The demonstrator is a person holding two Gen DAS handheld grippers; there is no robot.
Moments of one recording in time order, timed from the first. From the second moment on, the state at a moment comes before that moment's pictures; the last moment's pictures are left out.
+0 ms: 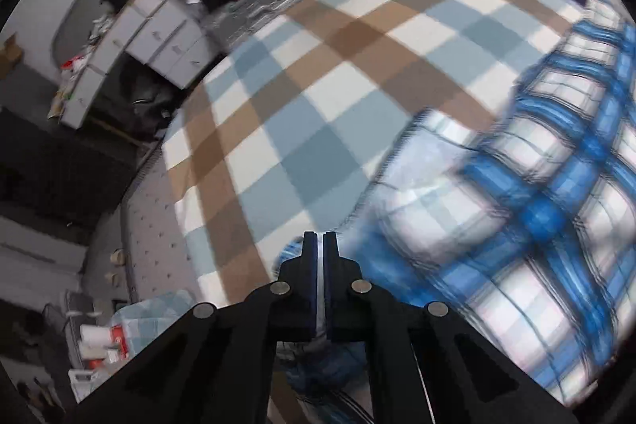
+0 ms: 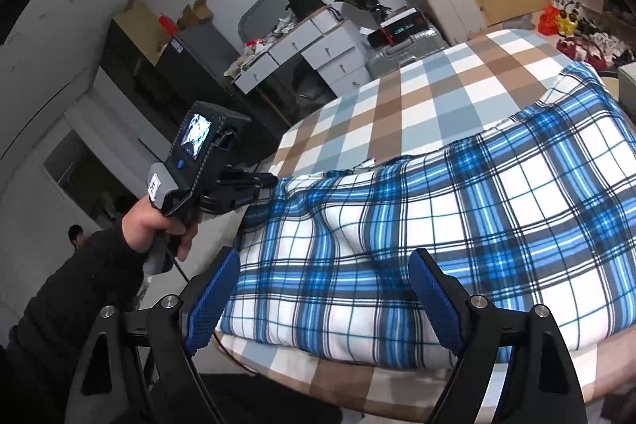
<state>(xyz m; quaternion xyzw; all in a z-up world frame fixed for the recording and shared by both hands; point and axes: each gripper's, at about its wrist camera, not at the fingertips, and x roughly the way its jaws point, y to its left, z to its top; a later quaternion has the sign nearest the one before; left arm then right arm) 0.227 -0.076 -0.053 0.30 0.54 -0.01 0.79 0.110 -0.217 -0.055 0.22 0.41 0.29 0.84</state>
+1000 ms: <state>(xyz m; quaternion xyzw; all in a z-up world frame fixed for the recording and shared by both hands) 0.116 -0.091 -0.090 0.12 0.54 -0.04 0.83 0.157 -0.172 -0.098 -0.10 0.54 0.16 0.82</state>
